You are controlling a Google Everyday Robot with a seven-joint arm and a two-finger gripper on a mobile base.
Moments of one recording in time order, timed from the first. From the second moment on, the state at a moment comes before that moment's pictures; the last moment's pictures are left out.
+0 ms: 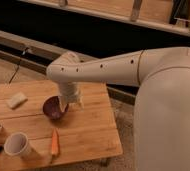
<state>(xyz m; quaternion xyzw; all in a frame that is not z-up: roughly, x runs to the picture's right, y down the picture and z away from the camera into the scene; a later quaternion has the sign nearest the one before) -0.103 0.098 0.704 -0.26 0.23 0.64 0.68</state>
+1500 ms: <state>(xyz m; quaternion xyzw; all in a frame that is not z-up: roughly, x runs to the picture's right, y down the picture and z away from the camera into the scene) -0.132 0.081 0.687 -0.26 0.22 0.58 0.74</state>
